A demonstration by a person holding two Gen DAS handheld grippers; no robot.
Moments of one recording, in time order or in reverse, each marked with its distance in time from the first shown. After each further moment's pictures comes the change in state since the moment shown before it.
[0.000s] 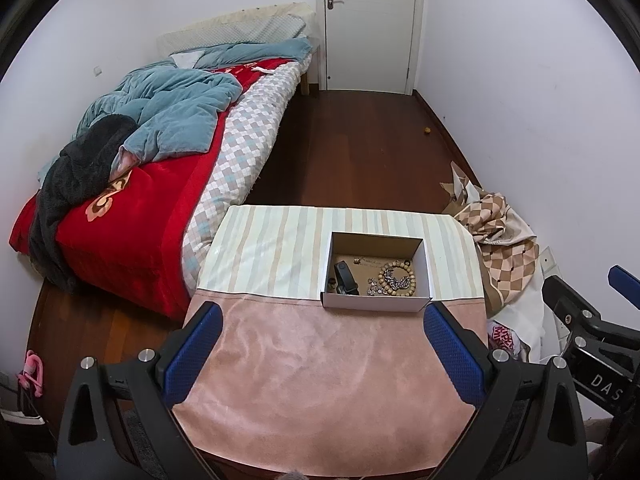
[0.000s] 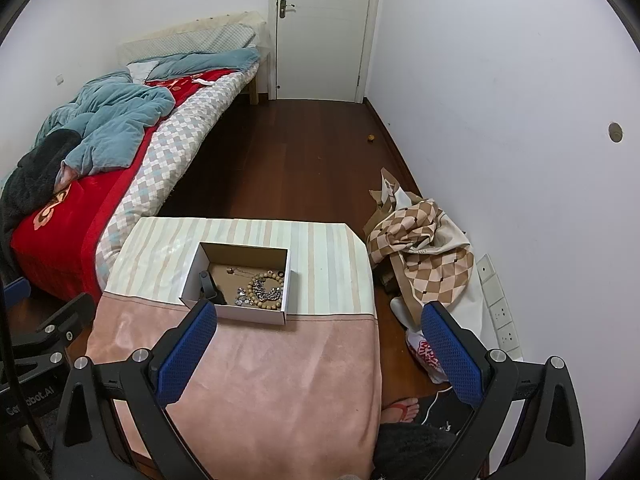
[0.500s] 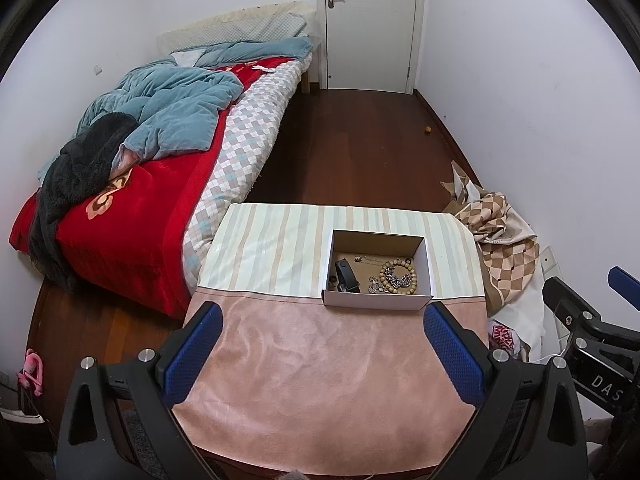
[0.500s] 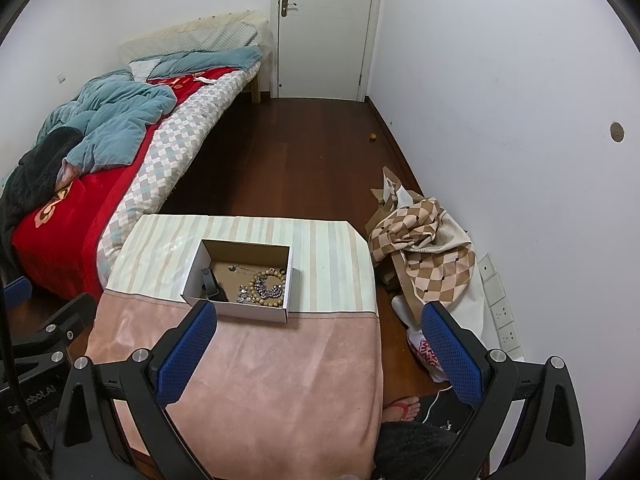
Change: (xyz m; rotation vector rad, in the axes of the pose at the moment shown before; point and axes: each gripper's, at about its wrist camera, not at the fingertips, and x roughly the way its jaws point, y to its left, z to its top) left arm 0.002 0.004 -0.003 -0.002 -0.001 0.001; right arm 0.000 0.001 0.000 -0.006 0.004 0.005
